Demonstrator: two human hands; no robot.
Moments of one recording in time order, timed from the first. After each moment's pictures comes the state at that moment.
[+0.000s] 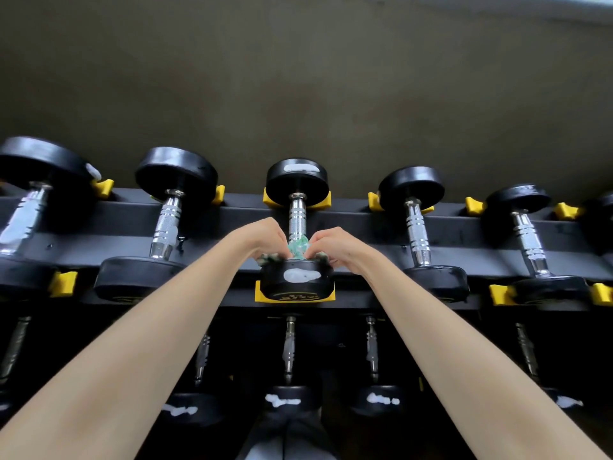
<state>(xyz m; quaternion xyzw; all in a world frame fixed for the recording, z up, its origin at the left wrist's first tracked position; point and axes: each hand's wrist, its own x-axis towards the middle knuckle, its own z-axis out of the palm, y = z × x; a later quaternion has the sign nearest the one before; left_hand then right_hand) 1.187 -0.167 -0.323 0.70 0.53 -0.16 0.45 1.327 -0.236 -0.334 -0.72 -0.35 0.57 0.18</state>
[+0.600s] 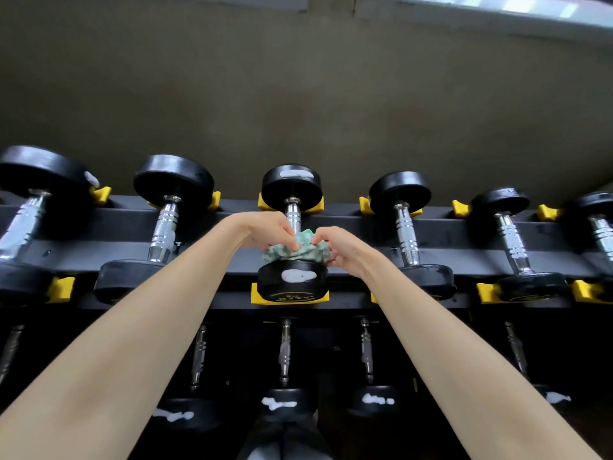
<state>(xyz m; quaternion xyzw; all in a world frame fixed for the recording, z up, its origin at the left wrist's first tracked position) 1.191 -0.160 -0.296 0.73 0.41 -0.19 0.51 1.334 -0.246 -0.325 -0.71 -0.23 0.60 0.29</state>
